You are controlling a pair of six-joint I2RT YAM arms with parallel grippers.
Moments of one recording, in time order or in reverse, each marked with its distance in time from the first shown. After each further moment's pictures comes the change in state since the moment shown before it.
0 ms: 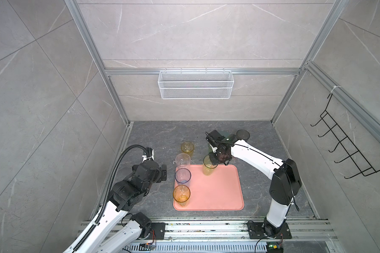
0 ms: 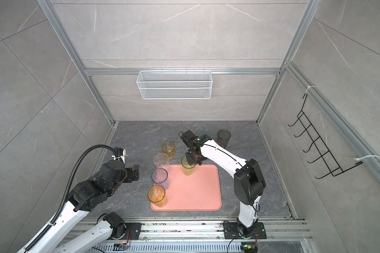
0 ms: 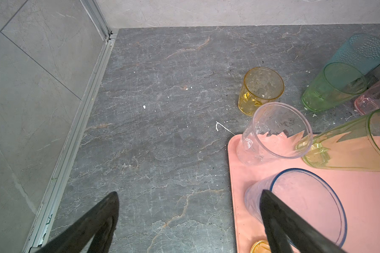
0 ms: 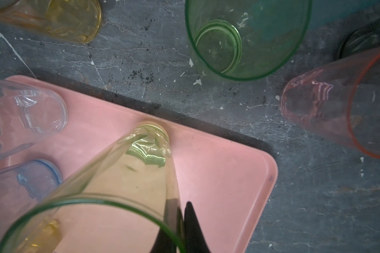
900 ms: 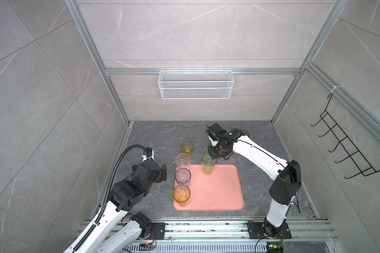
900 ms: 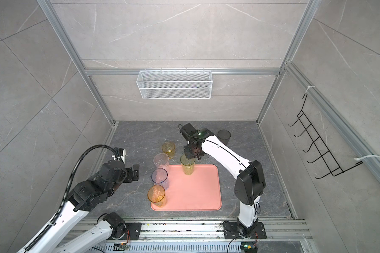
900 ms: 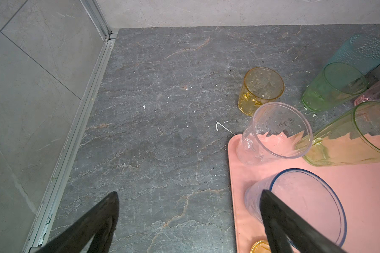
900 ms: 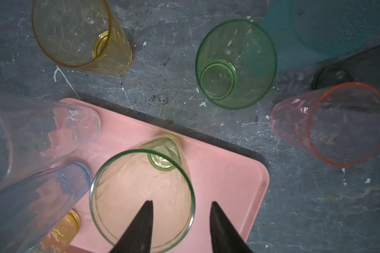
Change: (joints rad) left arm 0.000 0.000 0.000 0.000 0.000 0.000; right arm 0.000 -0.018 0.158 -0.070 0.002 -0.013
